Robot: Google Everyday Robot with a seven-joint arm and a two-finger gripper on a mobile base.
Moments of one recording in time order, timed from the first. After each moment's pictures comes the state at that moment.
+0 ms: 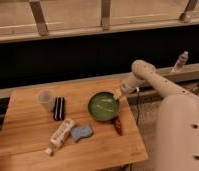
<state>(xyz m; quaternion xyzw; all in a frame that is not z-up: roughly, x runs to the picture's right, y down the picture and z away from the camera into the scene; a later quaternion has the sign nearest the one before) 0.129 0.054 0.916 -0.42 -0.02 0.53 0.73</state>
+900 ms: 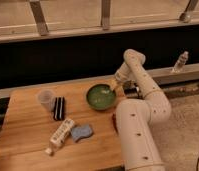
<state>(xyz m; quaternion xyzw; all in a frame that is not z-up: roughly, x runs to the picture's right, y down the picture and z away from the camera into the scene) 0.106 0.010 0.967 -0.45 0.00 0.48 0.75</state>
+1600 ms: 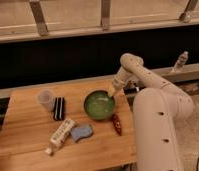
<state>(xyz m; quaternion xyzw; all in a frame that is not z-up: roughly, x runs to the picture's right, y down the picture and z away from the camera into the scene) 0.088 0.044 0.926 -0.46 0.01 0.45 0.76</state>
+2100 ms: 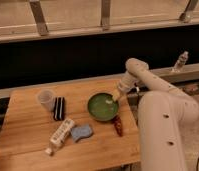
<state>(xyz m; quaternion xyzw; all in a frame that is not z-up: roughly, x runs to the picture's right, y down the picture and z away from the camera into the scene) 0.130 0.079 0.930 -0.47 0.03 0.49 0.73</state>
